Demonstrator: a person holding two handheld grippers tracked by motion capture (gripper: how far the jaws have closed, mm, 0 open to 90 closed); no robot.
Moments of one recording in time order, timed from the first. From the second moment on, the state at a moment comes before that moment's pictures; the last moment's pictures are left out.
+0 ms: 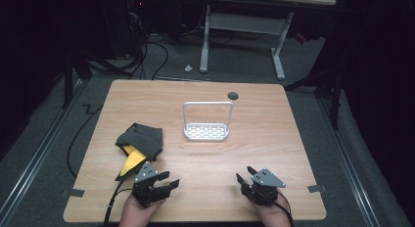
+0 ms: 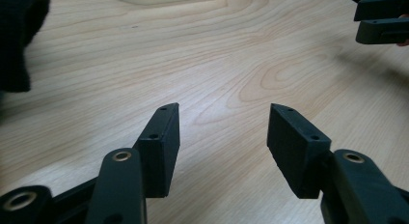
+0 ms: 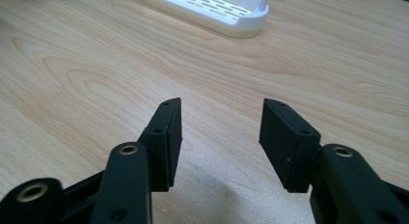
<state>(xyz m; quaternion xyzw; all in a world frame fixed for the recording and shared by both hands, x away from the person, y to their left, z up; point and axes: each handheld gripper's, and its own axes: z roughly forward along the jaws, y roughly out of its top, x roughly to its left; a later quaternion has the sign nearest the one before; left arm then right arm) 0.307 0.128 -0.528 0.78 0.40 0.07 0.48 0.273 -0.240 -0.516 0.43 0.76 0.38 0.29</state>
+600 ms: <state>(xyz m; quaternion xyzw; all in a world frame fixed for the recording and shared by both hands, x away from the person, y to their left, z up) 0.312 0.139 -0.520 0.77 0.39 0.08 0.49 0.272 -0.250 -0.517 0.45 0.75 0.39 0.30</state>
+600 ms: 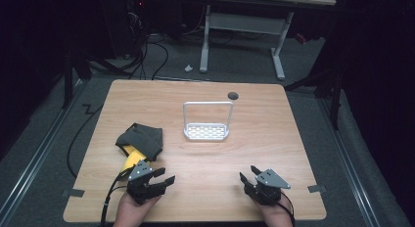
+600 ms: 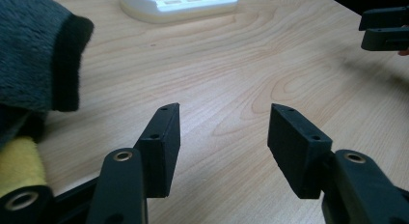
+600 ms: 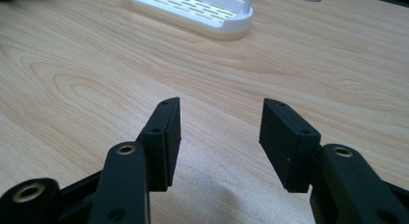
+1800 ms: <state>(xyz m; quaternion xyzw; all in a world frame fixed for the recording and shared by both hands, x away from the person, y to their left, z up) 0.329 0.201 -0.513 0.76 0.47 0.13 0.43 0.274 -0.249 -0.517 0.45 0.75 0.39 0.27</state>
